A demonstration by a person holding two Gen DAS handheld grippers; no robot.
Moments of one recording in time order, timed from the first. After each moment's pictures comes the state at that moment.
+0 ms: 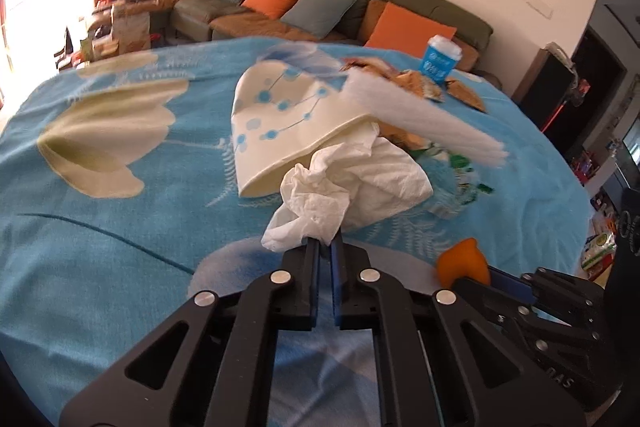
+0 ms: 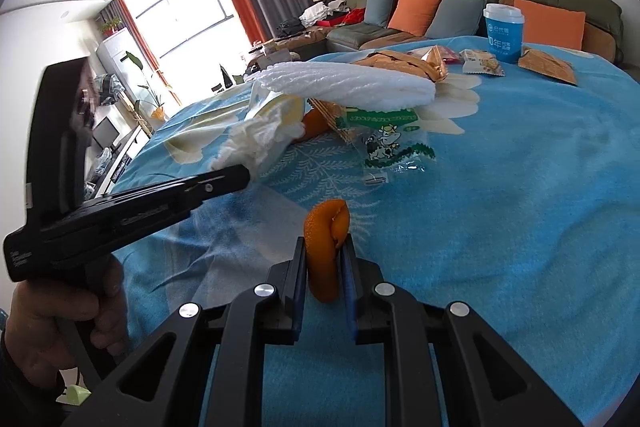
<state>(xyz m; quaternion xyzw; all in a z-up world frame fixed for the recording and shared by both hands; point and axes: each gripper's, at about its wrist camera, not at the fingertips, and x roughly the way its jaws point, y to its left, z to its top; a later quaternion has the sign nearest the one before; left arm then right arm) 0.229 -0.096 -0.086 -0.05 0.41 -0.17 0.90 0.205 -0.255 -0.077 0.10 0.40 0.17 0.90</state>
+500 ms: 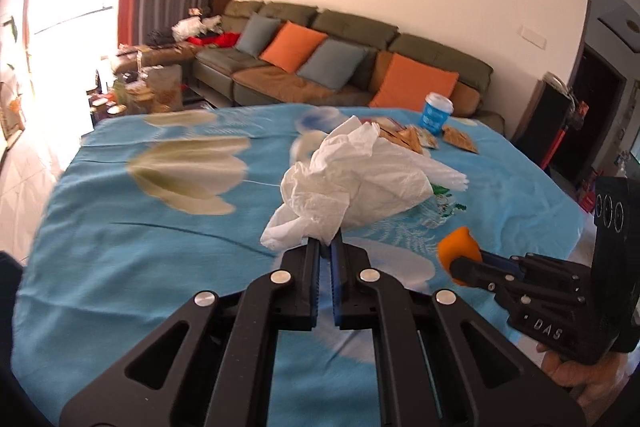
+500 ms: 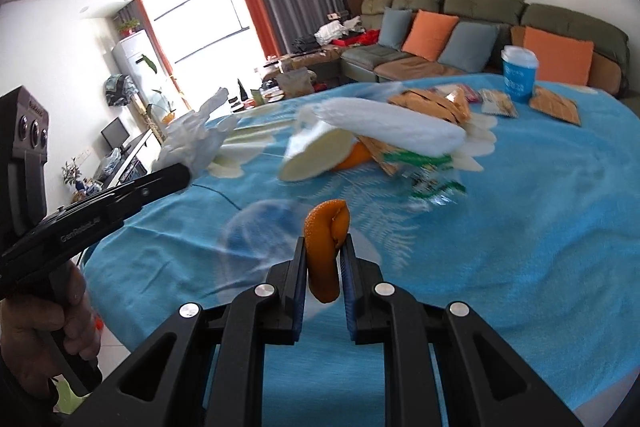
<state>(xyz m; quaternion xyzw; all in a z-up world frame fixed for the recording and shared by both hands) 0.143 -0.039 -0.023 -0.05 0.32 -0.12 0.94 0.182 -0.230 -0.042 0.08 0.36 0.19 0.91</state>
